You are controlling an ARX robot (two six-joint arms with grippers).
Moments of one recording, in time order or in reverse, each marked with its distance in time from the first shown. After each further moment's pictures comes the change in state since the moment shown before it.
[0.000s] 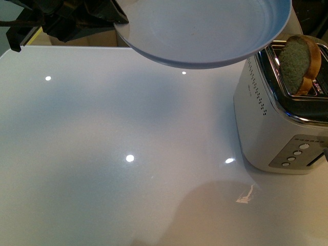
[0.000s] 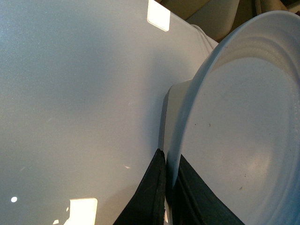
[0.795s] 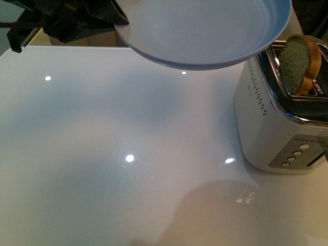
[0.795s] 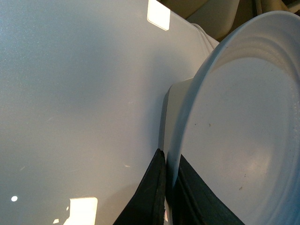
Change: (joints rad) left arm 0.000 0.002 0.000 0.000 0.000 0.000; right arm 0.000 0.201 0.000 0.208 0.000 0.000
